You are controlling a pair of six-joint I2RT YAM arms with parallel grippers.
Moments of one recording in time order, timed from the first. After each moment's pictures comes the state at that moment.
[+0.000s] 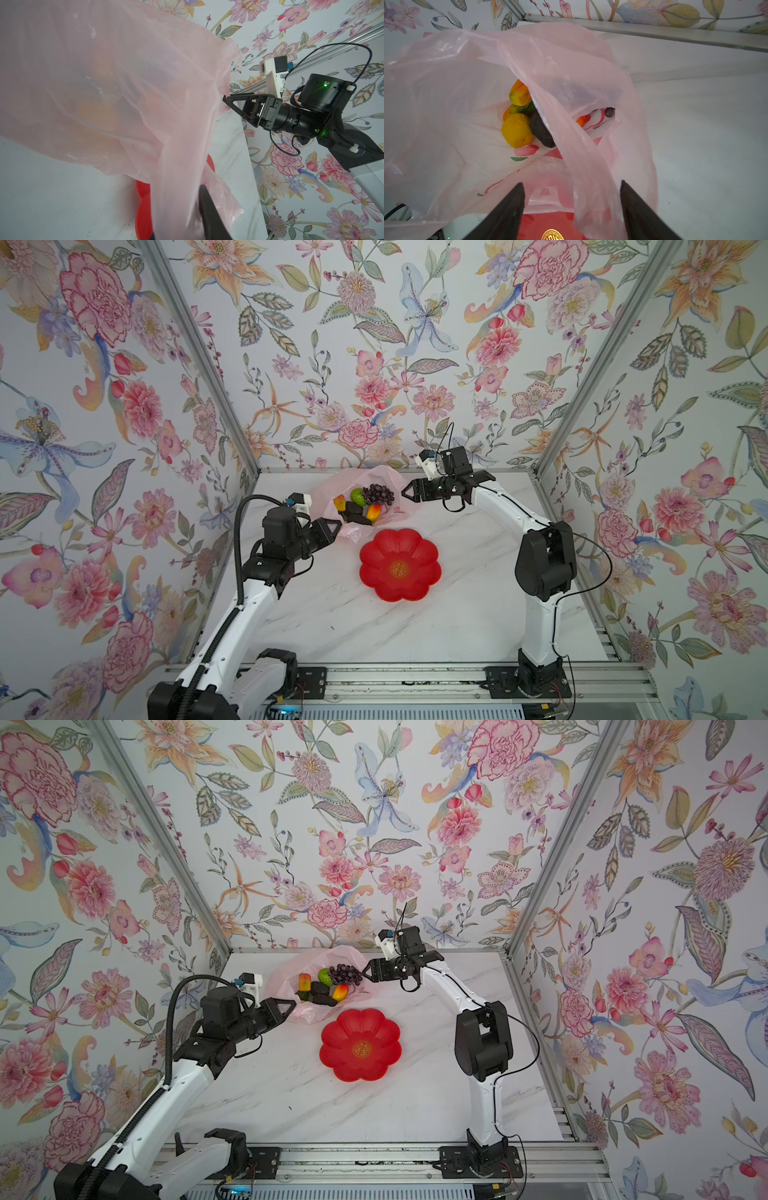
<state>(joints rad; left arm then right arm) -0.18 1.03 0.82 -0.26 0.42 -0.69 0.42 2.07 1.84 -0.56 -0.48 0.15</state>
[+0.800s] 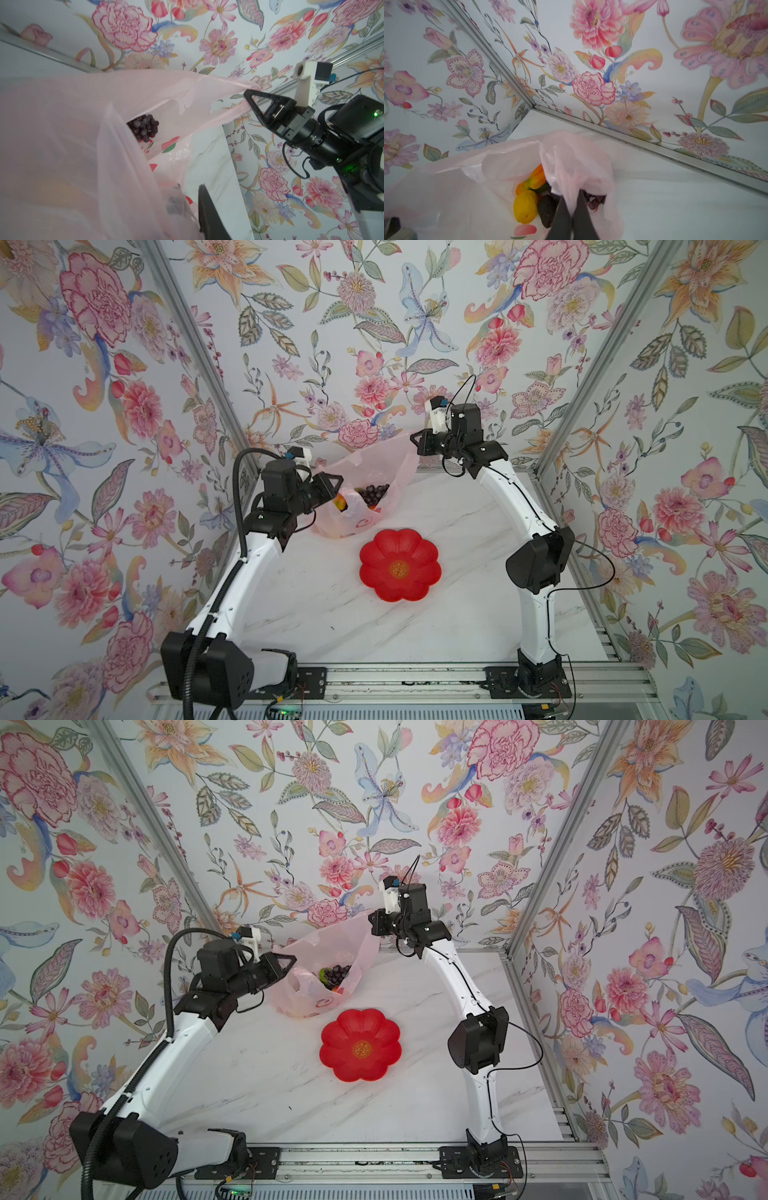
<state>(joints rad) -0.15 1.37 1.35 -0.30 0.42 -0.68 0.42 2.16 2.37 -0.52 -0.36 0.29</state>
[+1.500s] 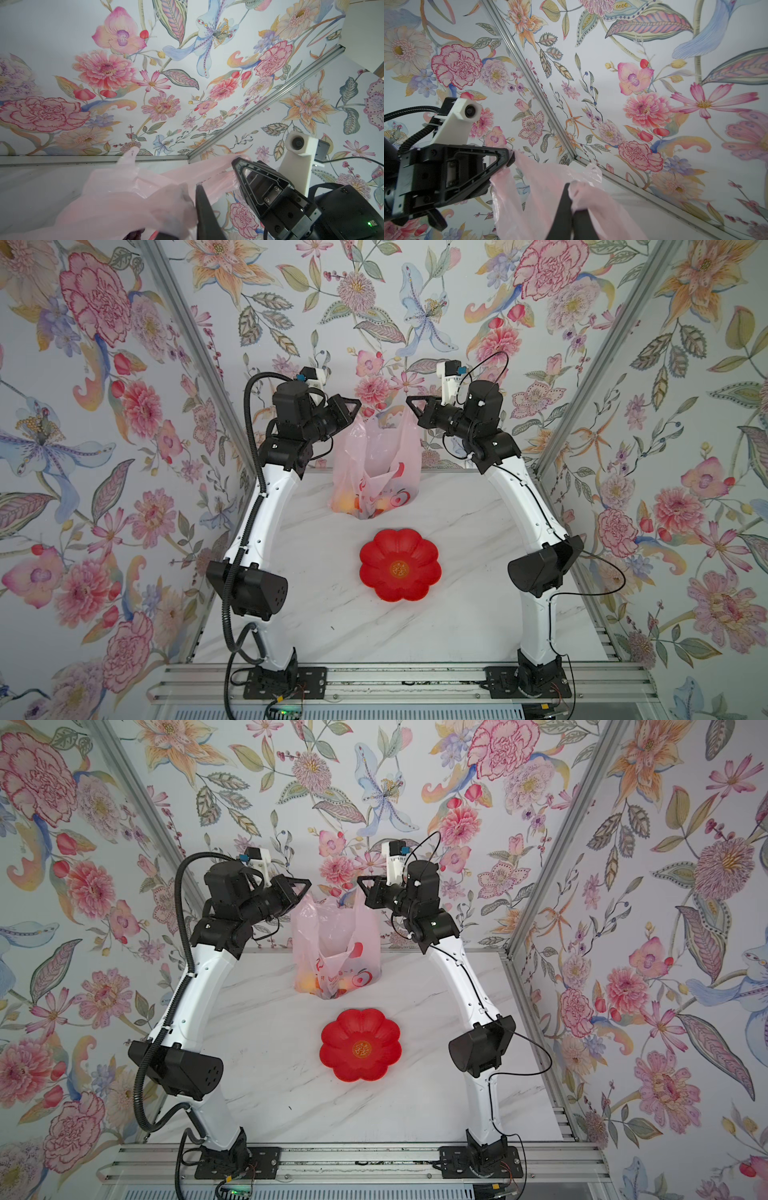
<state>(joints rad) -0.23 1.84 2.17 -0.42 0.45 -0.75 0.44 2.07 2.43 -0.34 -0.45 0.43</state>
